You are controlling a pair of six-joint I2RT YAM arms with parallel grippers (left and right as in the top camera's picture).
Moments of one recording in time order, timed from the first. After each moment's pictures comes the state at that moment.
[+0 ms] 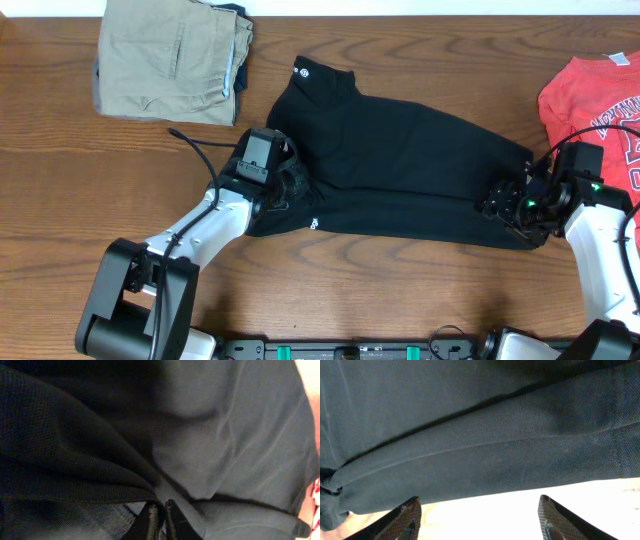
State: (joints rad) left arm -0.36 1.63 0.79 -0.13 0.30 -0.83; right arm -0.28 1.36 0.86 -0.90 -0.32 0.28
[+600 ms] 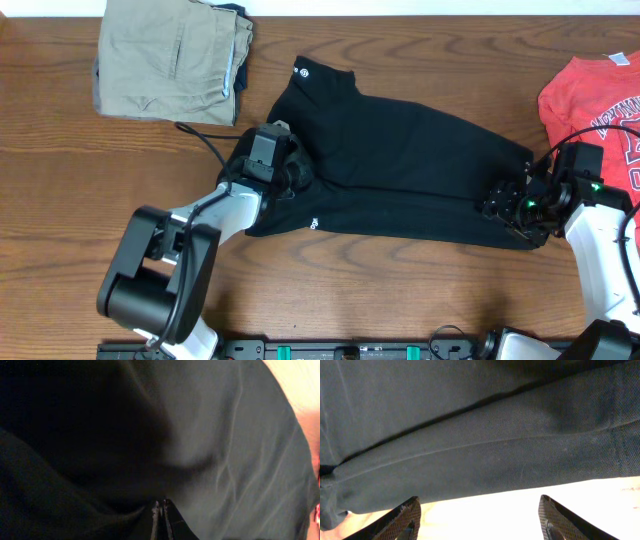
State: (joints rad) left arm -0.36 1.78 0.79 0.15 0.25 -0.83; right arm -0.28 1.36 0.86 -0.91 -0.31 0.28
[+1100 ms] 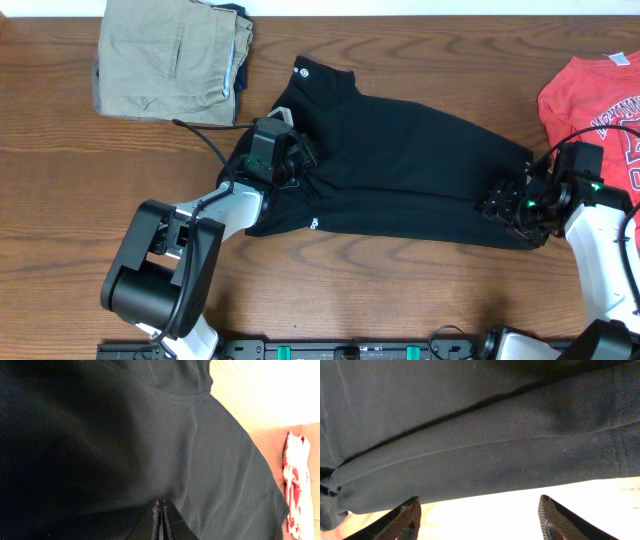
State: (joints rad) left arm -0.36 1.80 0.79 0.33 0.25 -0.85; right arm -0.28 1.36 0.86 -0.91 -0.31 0.28
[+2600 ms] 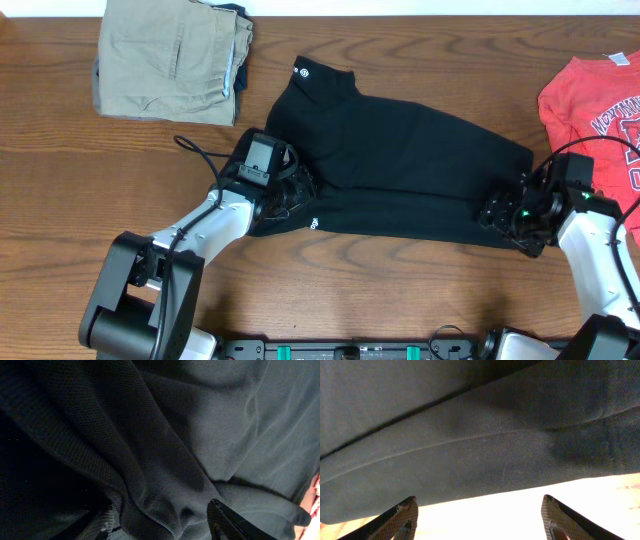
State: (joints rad) left arm -0.36 1.65 0.77 -0.17 0.36 -0.86; right arm -0.28 1.36 0.77 -0.84 -0.26 0.28
